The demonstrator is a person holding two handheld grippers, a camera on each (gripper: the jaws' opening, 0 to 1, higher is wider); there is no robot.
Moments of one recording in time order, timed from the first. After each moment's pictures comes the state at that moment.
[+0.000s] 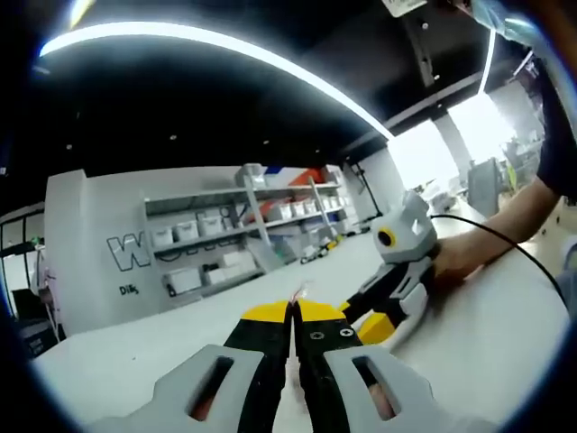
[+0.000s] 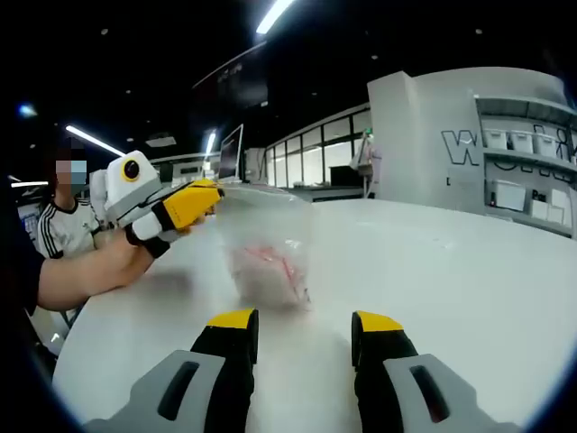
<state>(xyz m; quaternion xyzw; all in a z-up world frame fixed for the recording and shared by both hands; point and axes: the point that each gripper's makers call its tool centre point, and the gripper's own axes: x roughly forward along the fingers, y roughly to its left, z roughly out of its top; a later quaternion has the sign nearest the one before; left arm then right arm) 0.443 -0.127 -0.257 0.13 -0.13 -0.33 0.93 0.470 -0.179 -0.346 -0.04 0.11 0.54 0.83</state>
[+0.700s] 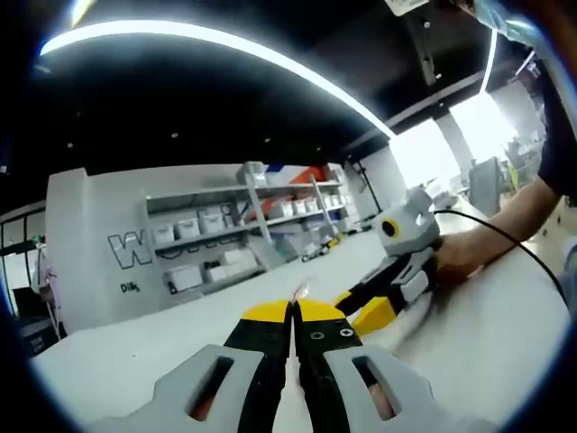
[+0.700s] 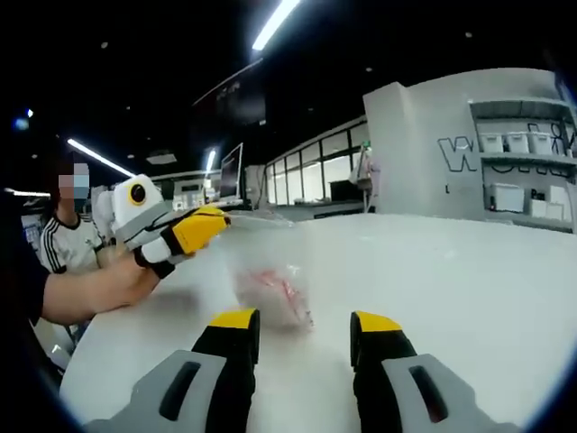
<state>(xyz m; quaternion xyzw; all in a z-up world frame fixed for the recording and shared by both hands) 0.444 -0.126 -0.260 0.12 -0.12 -0.33 0.93 0.468 -0.182 -0.325 0.00 0.07 0.55 0.83</state>
